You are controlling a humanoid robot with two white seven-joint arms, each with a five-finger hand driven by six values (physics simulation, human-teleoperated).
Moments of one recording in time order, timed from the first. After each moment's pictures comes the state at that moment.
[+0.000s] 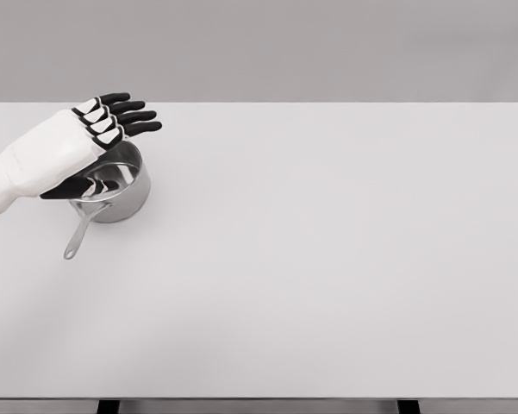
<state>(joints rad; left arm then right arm) -0.22 0.82 -0.18 -1.80 -0.43 -0.61 -0.14 0.07 0.00 -0.06 -0.04 -0.12 -0.06 0.09</state>
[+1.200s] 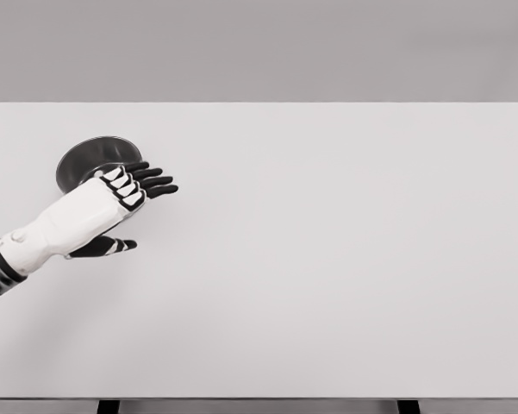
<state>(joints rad) -0.02 0.72 -0.16 -1.80 -0.53 -0.61 -0.14 0.07 0.00 -0.06 -0.04 -0.12 -0.06 0.09</state>
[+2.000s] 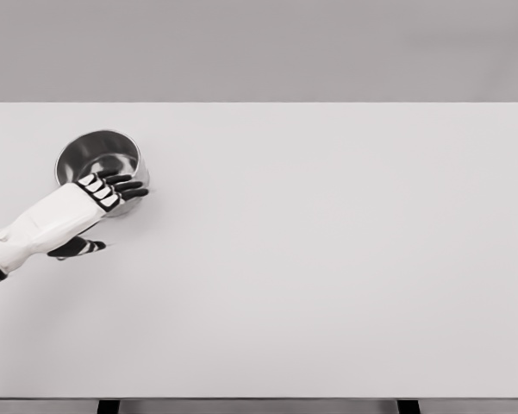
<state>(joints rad) -0.01 0.74 -0.12 -1.67 -0.62 -0.61 -0.14 0.07 0.00 -0.06 -0.04 -0.12 -0.06 0.09</state>
